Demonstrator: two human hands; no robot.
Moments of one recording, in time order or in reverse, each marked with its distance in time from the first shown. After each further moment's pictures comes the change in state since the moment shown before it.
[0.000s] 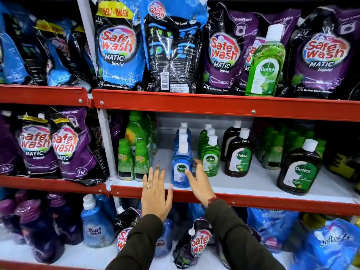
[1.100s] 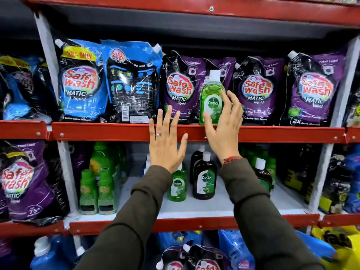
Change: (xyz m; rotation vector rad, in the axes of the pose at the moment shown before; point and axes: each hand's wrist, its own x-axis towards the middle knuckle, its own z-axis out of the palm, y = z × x) left_hand 0.168 0.183 -0.141 -0.045 0.504 0.311; right_hand 0.034 -0.180 -0.198 -0.511 0.763 -0.569
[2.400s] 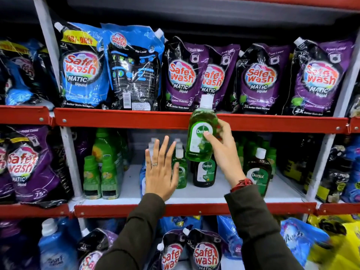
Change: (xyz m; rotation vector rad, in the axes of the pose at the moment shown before) left_hand -0.118 -0.010 0.016 0.005 -0.099 -0.020; right_hand -0.075 -0.001 -0.028 0.666 -0.357 0.437
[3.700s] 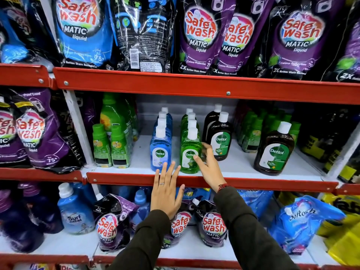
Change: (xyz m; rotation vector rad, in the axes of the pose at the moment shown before) left_hand -0.155 -0.017 0.045 -0.058 -0.482 -0.119; right_hand -0.049 0.184 0.050 -0.097 -0.226 0.219
